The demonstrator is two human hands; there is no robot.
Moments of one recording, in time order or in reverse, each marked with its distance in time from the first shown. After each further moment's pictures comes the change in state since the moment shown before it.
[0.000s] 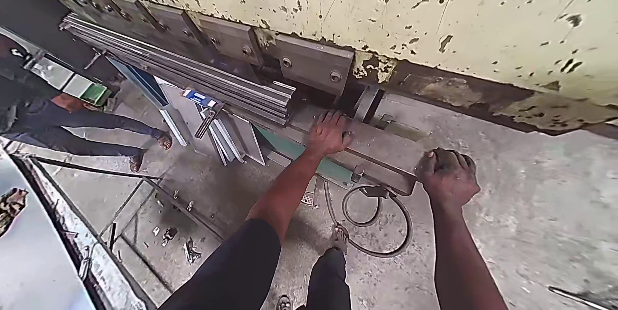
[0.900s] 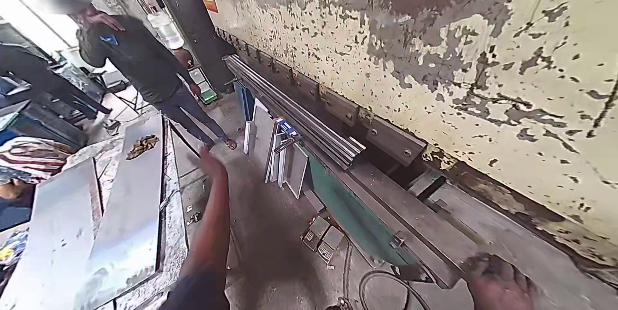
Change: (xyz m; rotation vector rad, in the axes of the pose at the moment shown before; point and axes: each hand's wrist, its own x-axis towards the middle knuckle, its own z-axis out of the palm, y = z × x) left_hand -0.358 -0.260 -0.277 -0.361 1.234 -1.343; right_hand 0.008 0.016 0.013 0.008 0.031 -0.134
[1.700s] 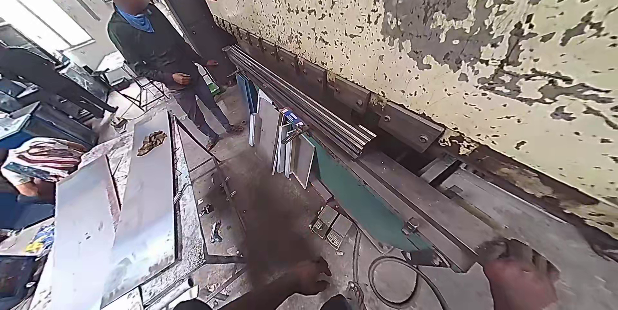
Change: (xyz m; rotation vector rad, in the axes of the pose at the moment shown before) left_hand -0.362 -0.118 -0.090 0.433 -1.970 0.373; right_hand -0.002 -0.010 -0.009 -0.020 -0.044 0.037
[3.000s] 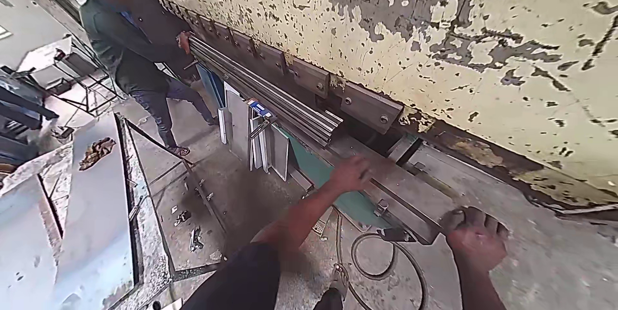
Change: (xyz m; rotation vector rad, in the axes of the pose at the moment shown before) left_hand 0.240 0.168 -0.183 0.276 0.622 0.294; right_hand 0.003 -0.001 0.000 -0.030 -0.020 0.020
